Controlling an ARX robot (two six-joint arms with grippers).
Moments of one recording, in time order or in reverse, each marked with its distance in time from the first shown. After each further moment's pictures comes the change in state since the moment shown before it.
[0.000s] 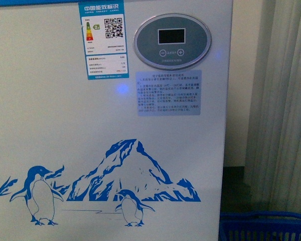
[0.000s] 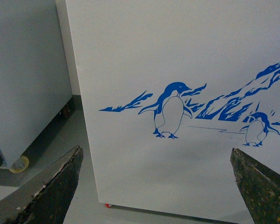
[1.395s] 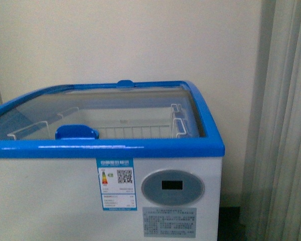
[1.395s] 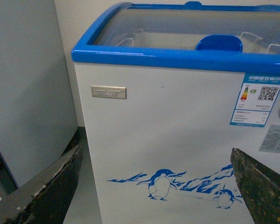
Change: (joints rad) left arm 0.000 0.000 0.000 0.000 0.000 0.000; right arm -0.001 -0.001 -0.022 0.000 0.002 0.000
